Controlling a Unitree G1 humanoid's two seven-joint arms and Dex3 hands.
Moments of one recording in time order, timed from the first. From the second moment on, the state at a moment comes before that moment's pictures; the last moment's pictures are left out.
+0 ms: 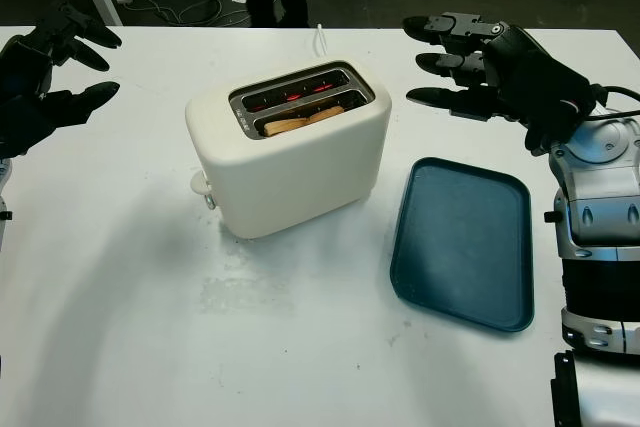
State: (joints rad) left arm -0.65 0.66 0.13 0.59 0.08 -0.48 -0.31; right arm -0.58 -0.63 -0.11 0.04 0.05 0.25 0.55
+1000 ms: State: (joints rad) left arm -0.65 0.66 0.13 0.59 0.08 -0.48 -0.31; right arm -0.58 -0.63 -0.11 0.04 0.05 0.25 0.55
